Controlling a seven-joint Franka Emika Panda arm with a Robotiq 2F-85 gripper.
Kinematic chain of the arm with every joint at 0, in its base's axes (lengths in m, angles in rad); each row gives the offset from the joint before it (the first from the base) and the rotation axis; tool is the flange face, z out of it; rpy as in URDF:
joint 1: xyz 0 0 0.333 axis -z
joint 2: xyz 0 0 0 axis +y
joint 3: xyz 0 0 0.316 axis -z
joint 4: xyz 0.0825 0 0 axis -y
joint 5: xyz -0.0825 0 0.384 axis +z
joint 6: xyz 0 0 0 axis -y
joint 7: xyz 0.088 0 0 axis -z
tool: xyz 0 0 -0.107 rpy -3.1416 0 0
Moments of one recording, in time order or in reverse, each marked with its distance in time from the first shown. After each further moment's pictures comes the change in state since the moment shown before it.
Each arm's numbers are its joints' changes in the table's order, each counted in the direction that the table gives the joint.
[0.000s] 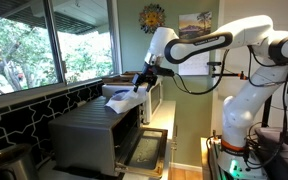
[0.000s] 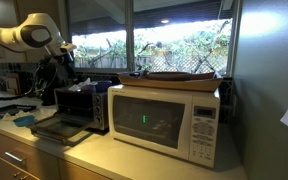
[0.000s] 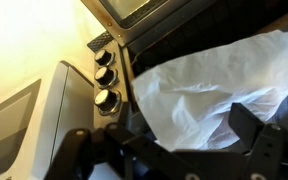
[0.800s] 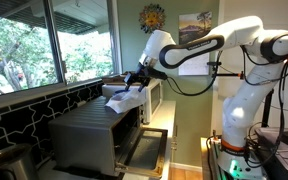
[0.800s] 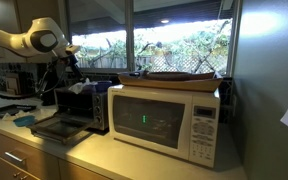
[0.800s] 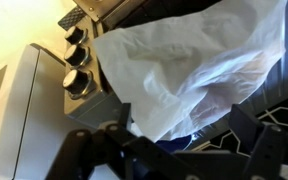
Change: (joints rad) arm -0.008 0.091 -0.002 0.021 -0.045 0.183 0.096
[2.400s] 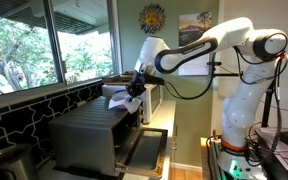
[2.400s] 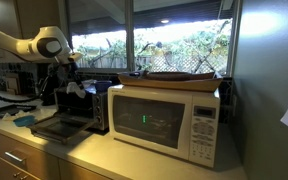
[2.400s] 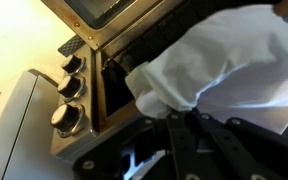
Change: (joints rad) arm -0.045 0.085 0.004 0.018 -0.004 -0.048 0.017
